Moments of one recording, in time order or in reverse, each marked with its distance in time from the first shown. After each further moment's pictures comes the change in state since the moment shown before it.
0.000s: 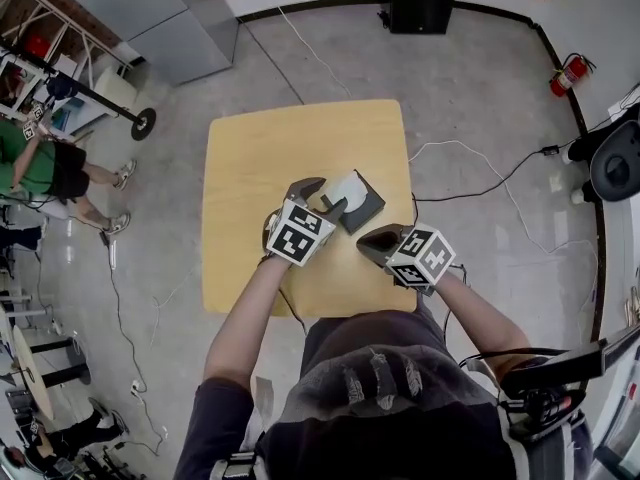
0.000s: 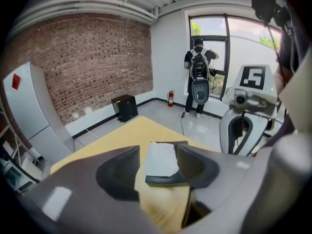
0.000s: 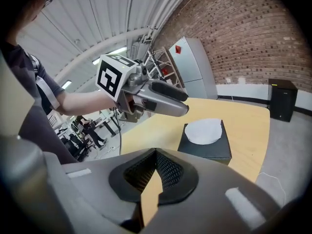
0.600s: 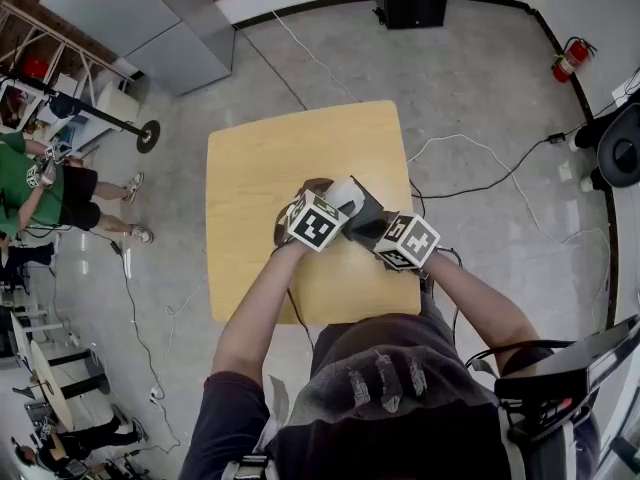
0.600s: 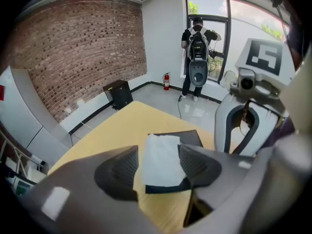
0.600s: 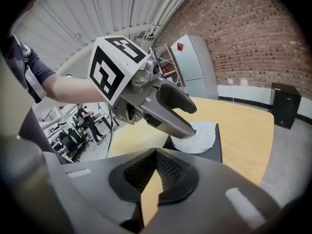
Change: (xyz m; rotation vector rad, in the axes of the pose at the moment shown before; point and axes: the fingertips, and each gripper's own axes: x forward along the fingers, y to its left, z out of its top) left arm 0.057 0.001 -0.018 0.078 0.210 -0.048; right arm 0.027 -0.041 0.008 -0.050 0.032 -0.018
